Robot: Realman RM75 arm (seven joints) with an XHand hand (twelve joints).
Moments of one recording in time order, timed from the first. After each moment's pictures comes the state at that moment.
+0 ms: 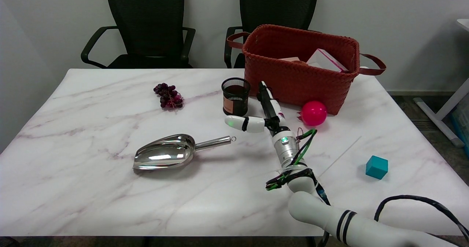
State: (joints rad) arm 0.23 -1.32 -2.21 1.03 1.33 0.80 0.59
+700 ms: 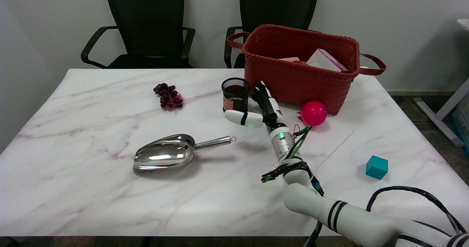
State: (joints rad) arm 0.32 -1.35 -2.22 0.89 1.33 0.78 0.68
